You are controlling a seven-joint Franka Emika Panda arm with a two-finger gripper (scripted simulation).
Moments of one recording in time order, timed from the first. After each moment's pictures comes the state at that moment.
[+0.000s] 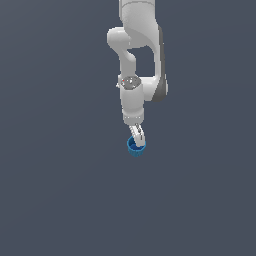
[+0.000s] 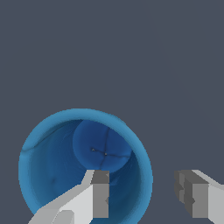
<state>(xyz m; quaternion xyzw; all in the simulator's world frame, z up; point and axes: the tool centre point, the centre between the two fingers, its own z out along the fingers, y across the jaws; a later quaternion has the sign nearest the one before) -0.068 0.034 0.076 -0.79 0.61 -0.01 0.06</state>
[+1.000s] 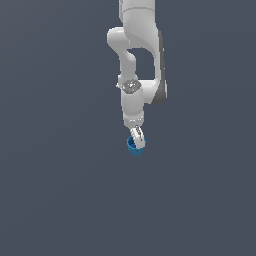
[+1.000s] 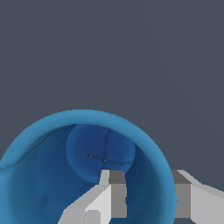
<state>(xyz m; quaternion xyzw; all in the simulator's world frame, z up) -0.067 0.035 0.062 -0.79 0.61 -0.01 0.06</state>
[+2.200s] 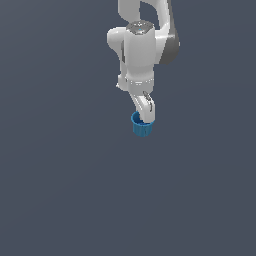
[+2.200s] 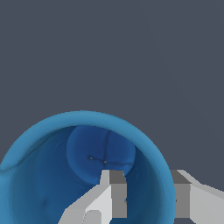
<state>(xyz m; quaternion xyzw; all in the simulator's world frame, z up) -0.068 0.051 0.228 -0.79 0.61 -0.01 0.06</state>
